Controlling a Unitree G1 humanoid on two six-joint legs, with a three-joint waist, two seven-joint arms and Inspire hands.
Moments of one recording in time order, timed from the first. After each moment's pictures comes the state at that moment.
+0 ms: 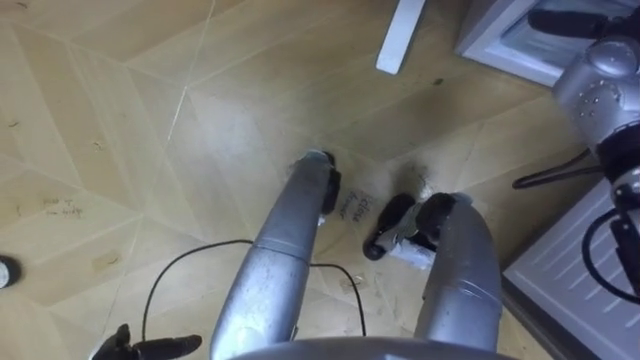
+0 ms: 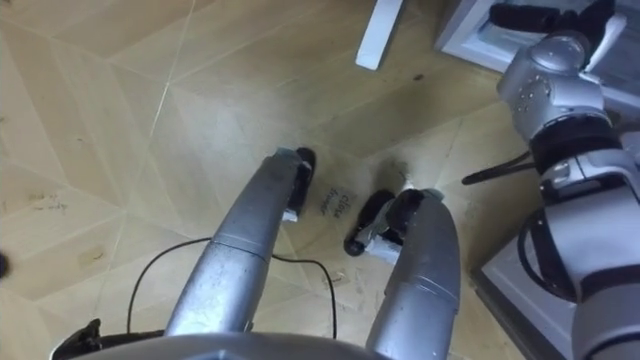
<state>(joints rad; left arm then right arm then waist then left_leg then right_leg) 0.24 0.44 -0.30 1.04 -0.62 -0.01 0.12 -0.72 -0.56 0.33 0.86 0.88 0.11 -0.72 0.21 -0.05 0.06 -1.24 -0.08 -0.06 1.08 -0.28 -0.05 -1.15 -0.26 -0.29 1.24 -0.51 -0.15</state>
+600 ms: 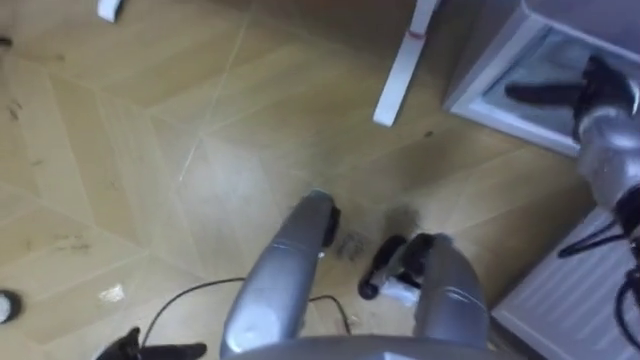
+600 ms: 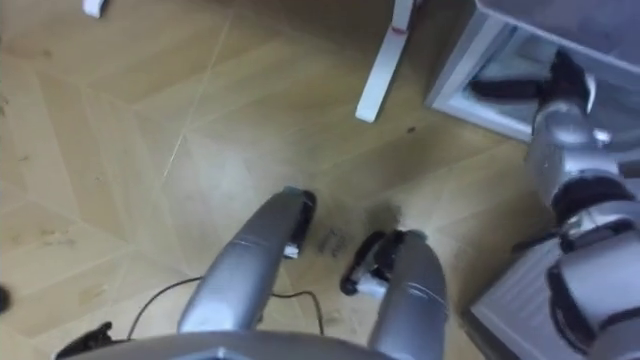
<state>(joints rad) 0.24 0.47 -0.33 1.04 -0.61 0.02 -0.02 -0.45 -0.62 0.46 1.04 0.75 0.00 -0.15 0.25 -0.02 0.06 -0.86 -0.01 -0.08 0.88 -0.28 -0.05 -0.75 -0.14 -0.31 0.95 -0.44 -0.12</state>
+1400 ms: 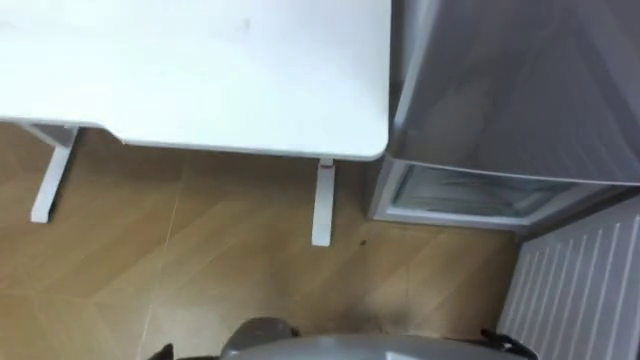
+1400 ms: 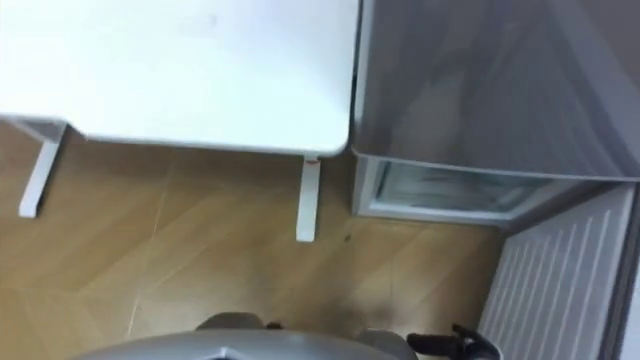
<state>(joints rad) 0.22 0.25 -0.06 1.15 -0.36 -0.01 0.04 0.10 -0.26 0.17 1.31 0.52 -0.02 0.08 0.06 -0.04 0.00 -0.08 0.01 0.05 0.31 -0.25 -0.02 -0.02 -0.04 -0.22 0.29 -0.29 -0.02</state>
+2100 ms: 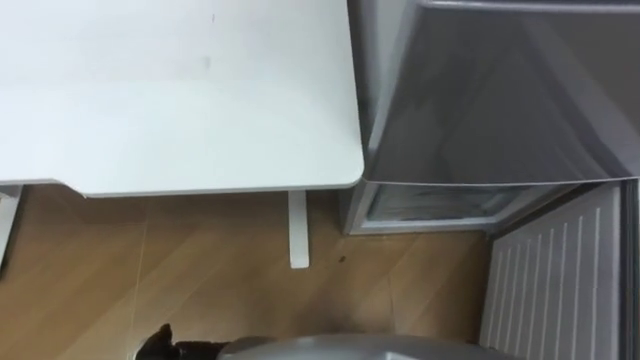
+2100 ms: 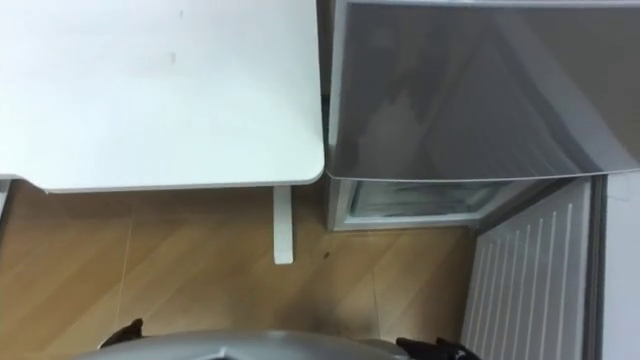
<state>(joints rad) 0.19 0.21 0.10 1.12 -0.12 0.02 0.03 0.12 -0.23 0.01 1.33 0.45 0.02 0.16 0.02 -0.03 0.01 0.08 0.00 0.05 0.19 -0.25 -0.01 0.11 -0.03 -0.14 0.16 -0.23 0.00</state>
